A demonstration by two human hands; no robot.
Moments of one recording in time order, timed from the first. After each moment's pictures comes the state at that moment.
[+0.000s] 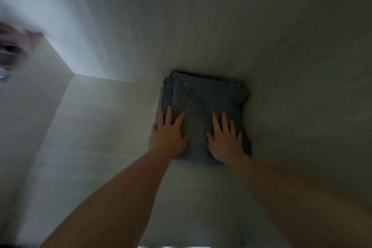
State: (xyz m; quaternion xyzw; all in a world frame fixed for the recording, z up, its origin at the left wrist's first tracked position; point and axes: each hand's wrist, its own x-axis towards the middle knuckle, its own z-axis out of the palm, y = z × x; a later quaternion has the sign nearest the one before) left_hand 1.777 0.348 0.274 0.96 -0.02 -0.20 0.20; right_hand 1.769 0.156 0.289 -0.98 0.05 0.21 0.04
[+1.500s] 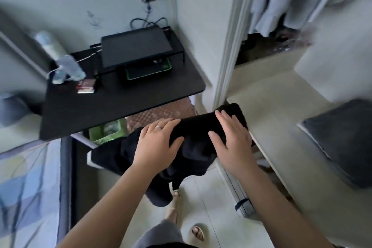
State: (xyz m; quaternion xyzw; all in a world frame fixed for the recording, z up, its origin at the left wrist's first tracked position) left_hand 1.084 0.370 0.533 0.85 0.49 0.09 0.15; right_hand 1.280 0.273 0.532 -0.78 -0.52 0.18 0.31
